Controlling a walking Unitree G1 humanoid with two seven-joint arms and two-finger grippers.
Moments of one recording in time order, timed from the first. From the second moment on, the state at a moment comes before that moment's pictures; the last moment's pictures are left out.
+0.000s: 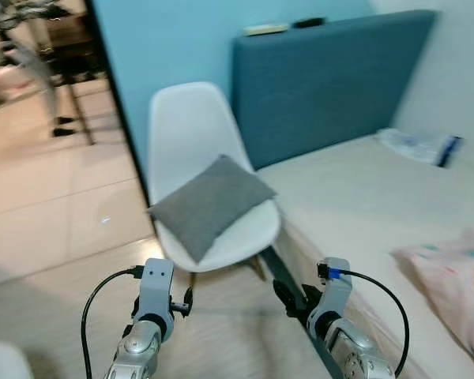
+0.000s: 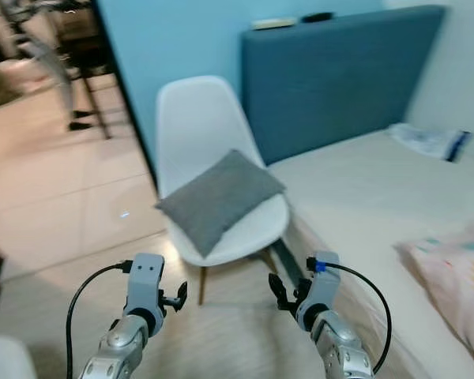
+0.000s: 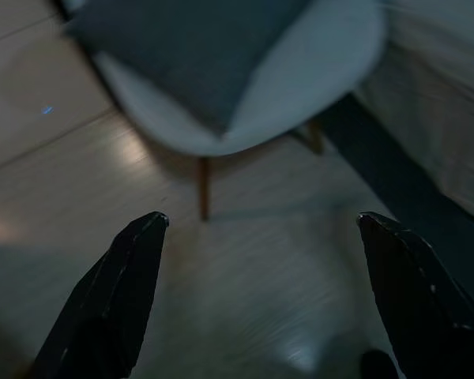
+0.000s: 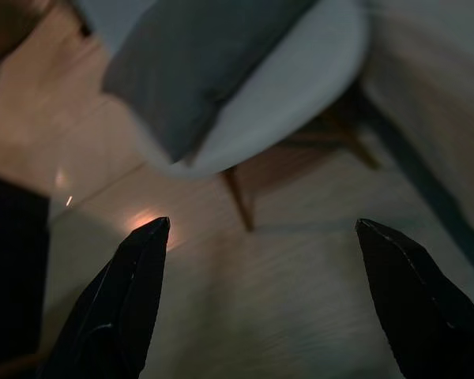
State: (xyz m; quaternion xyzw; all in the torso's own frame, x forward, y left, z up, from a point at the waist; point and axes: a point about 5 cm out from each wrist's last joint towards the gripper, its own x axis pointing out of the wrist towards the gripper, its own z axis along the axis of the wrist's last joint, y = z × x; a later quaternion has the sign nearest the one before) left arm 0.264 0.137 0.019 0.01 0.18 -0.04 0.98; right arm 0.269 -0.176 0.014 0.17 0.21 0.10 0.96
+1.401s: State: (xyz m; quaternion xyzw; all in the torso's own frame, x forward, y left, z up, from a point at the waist) left arm 0.298 0.116 0.034 0.01 0.15 -0.07 0.99; right arm 0.302 -0.210 0.034 0.13 0.19 0.02 0.97
